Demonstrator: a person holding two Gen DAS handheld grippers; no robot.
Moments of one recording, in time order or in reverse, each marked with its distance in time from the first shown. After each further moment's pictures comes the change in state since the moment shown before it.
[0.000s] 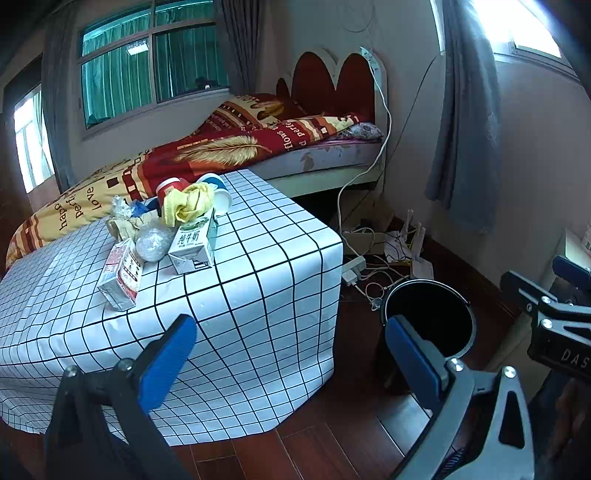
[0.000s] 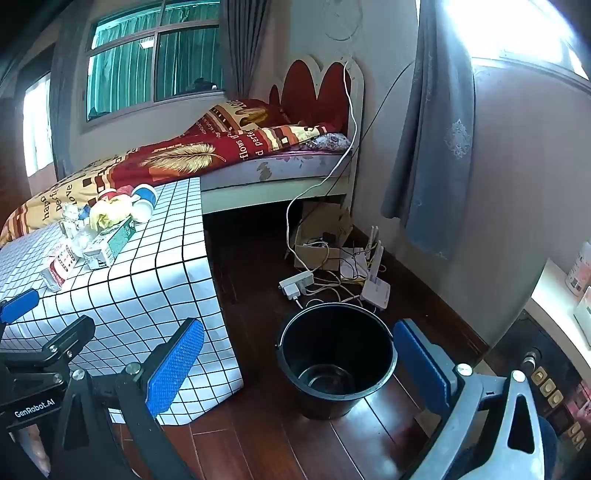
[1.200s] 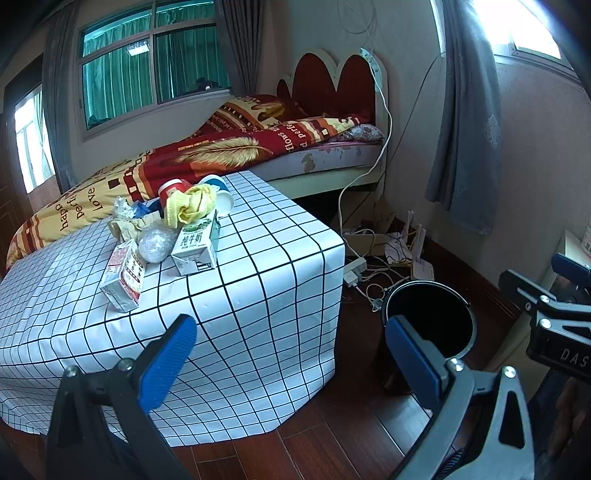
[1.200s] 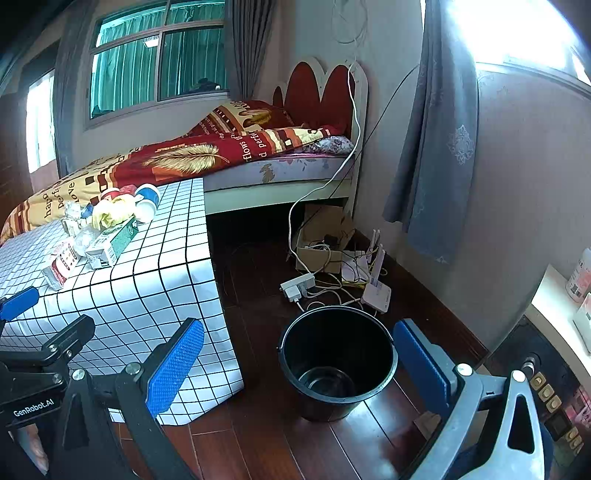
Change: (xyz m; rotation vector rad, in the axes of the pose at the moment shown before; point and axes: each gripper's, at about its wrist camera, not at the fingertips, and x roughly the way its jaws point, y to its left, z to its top) left arm 0.000 0.004 0.002 -0.005 -0.003 0.003; right arm -0.001 0.004 0.003 -0.014 -0.005 0.004
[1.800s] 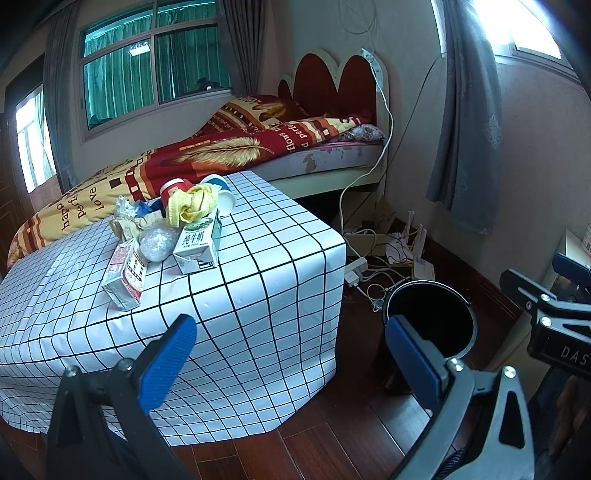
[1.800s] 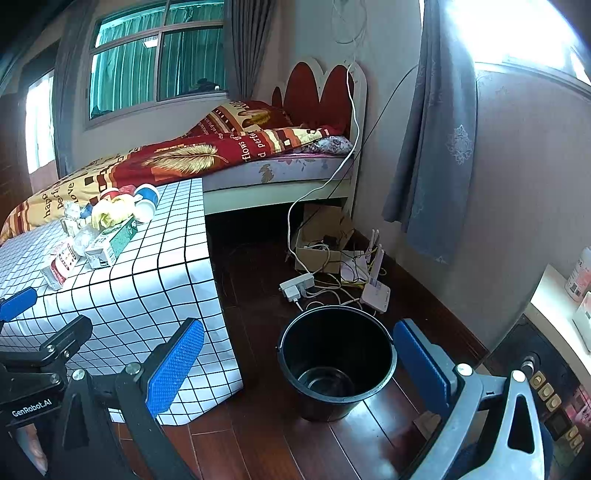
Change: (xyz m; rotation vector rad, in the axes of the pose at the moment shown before) left arm -0.002 0.001 -0.001 -0.002 -0.002 0.000; right arm -0.001 0.000 -0.001 -0.001 -0.003 -0.003
